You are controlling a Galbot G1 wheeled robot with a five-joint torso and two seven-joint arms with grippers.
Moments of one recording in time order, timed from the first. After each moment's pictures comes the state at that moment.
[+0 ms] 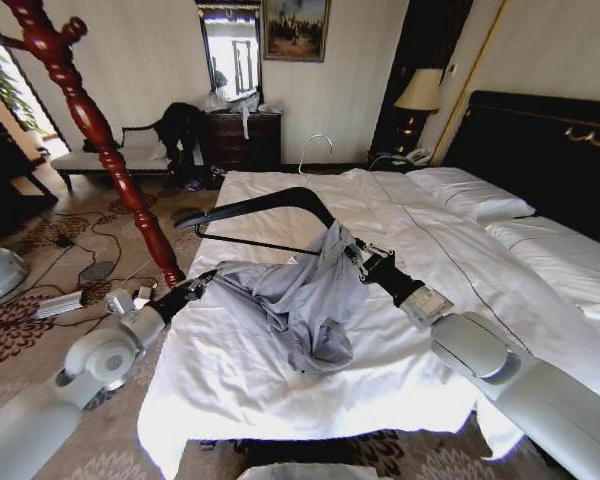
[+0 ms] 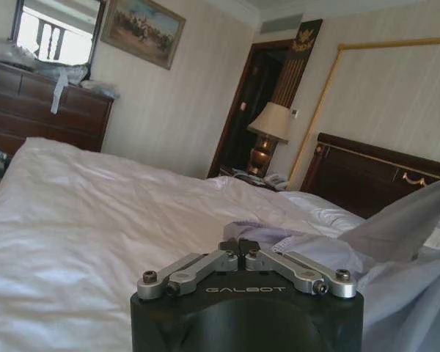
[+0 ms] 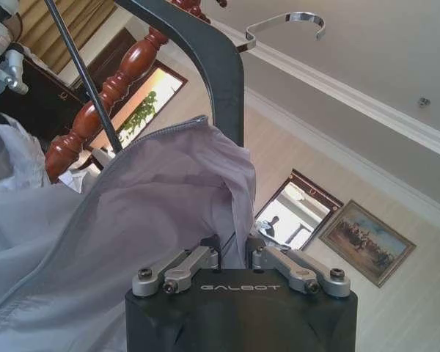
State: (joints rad) left arm 1.41 -0.55 -0.65 -2.19 -1.32 0.17 -0.02; right arm -1.07 0.52 0.31 2.28 0.28 -0.12 0.07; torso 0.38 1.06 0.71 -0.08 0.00
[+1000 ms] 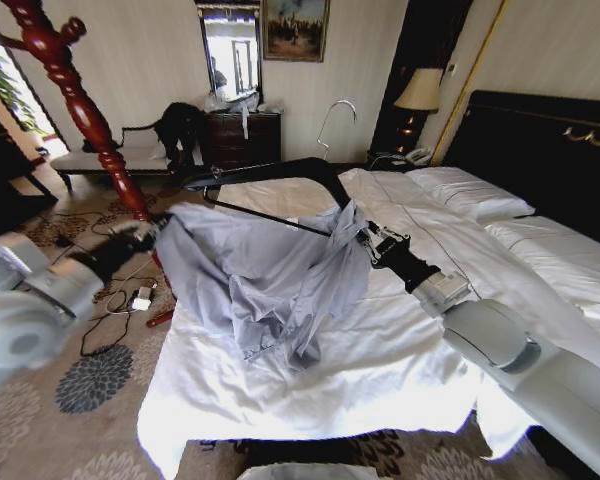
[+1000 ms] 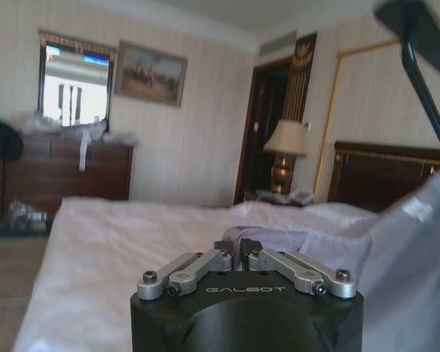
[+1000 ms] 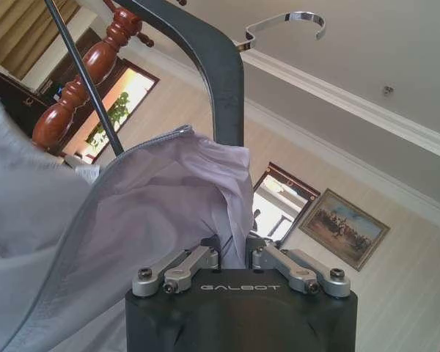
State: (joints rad) left arm 1.65 -0.56 -1.00 -2.36 -1.25 0.22 -0.07; right arm -1.05 0.48 0.37 2.28 0.43 -0.14 0.12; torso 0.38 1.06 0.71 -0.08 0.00
